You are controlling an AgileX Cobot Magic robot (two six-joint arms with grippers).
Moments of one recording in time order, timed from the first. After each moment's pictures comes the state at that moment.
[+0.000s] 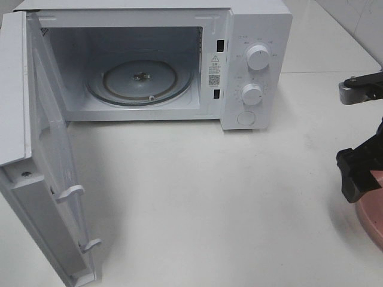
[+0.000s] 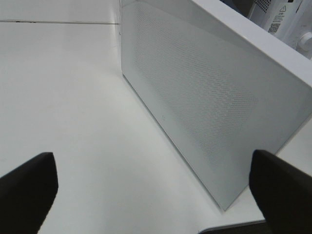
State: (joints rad) left arm -0.08 -0.01 -0.52 -0.17 1.07 0.06; right arm 0.22 1.43 -0.80 -0.18 0.88 0.16
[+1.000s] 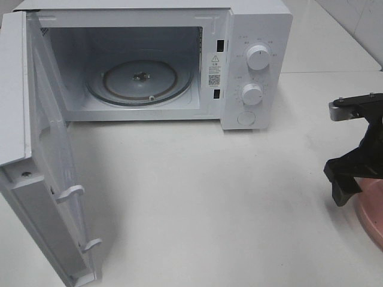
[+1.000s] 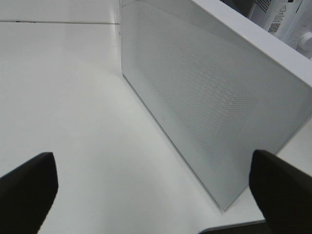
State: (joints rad) left arm -0.08 -0.01 -0.52 -0.17 1.07 0.06; right arm 0.12 1.64 -0.80 -0.18 0.69 0.15
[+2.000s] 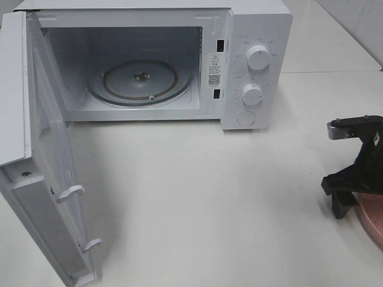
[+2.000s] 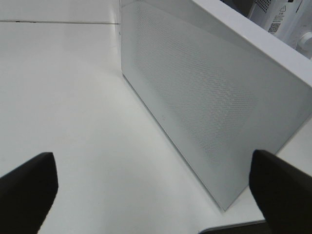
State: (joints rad) left arm -0.08 -0.01 -0.52 -0.17 1.07 0.06; right arm 0.06 1.80 -0.79 -0.18 0.55 0.14
